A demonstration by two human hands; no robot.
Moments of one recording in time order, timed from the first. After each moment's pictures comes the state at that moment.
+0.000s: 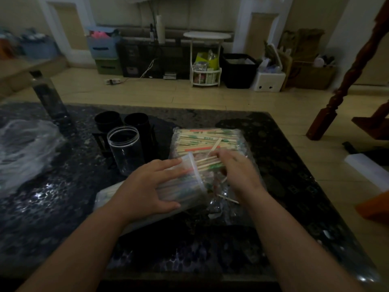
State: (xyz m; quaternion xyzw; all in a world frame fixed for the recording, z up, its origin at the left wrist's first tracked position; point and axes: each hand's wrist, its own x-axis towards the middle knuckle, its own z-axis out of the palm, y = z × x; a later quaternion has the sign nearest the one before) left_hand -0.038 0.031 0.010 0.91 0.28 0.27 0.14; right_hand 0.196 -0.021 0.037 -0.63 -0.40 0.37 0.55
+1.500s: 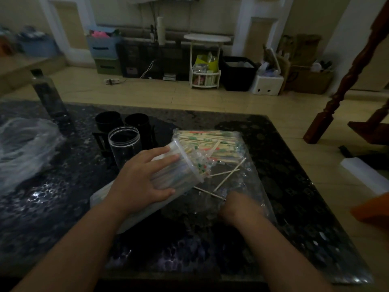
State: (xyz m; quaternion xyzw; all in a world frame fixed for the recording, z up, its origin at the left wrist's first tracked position) left_hand -0.041 0.034 0.018 0.87 0.34 0.34 0.09; right_hand 0.202 -0.045 -0.011 -0.84 -0.49 0.22 -0.03
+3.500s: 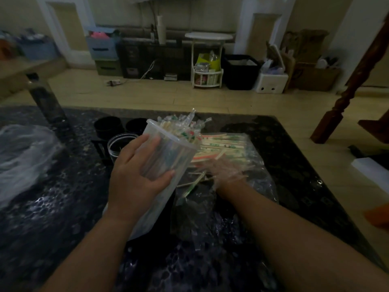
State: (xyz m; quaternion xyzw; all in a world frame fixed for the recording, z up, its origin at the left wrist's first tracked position) left_hand -0.033 0.052 0.022 0.74 0.45 0.49 0.10; right_hand 0.214 0.082 -0.036 -0.70 -0.67 0.17 0.19
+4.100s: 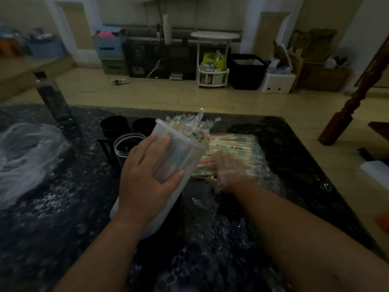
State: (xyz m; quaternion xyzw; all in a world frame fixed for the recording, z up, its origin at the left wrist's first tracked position) left_hand -0.029 0.056 0.015 0.76 0.44 0.48 0.06; right_hand 0.218 0.105 -0.057 -0.73 -0.69 -0.01 0.04
